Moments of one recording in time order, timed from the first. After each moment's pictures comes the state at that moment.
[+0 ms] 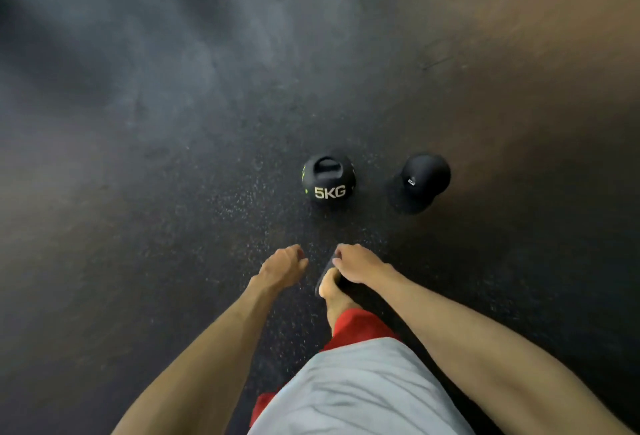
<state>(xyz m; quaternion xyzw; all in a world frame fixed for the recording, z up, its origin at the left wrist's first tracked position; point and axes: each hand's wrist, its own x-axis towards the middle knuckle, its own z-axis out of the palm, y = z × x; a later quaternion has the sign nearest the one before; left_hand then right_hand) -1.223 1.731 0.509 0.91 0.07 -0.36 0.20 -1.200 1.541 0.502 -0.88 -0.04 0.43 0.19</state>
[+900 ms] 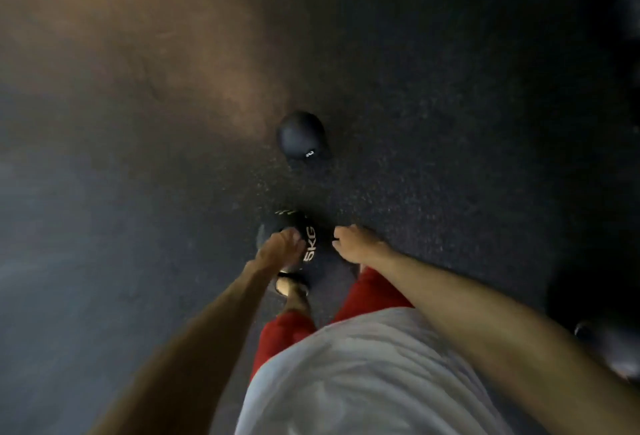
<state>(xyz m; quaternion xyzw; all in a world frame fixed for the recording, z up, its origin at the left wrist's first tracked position) -0.735 1.645 0.478 0.73 -0.46 -0.49 -0.11 -0.918 1.598 0.493 -0.67 0.56 0.28 0.41</state>
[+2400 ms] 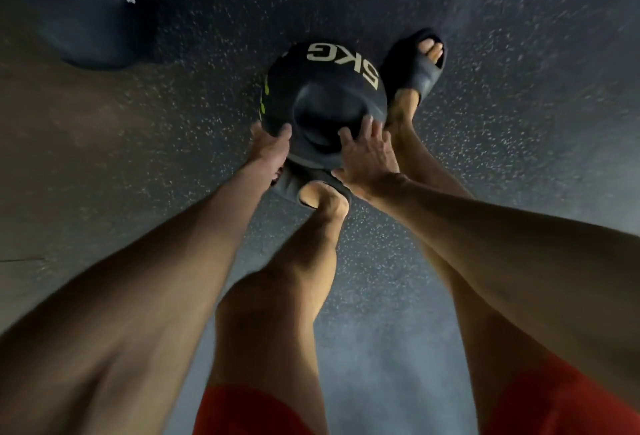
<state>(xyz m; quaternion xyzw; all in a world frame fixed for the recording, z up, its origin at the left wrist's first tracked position) -0.628 1.585 0.037 0.60 -0.52 -0.50 -0.35 -0.692 1.749 0.061 -0.28 0.85 0.08 0.44</state>
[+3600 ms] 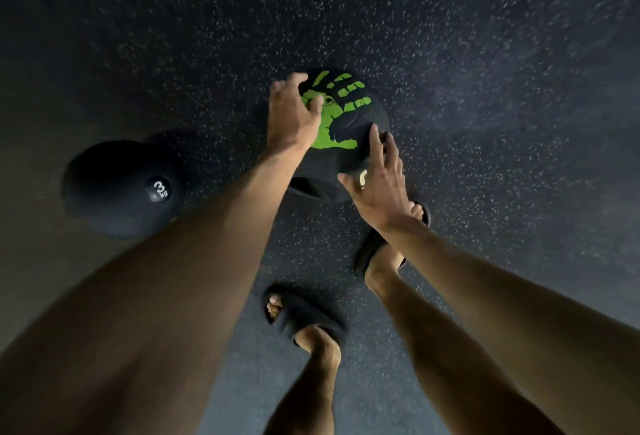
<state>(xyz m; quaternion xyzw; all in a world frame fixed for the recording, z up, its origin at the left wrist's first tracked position) -0.973 1.476 0.018 0.40 -0.82 -0.39 -0.13 -0.951 1.663 0.018 -0.11 0.89 -0.23 0.38</state>
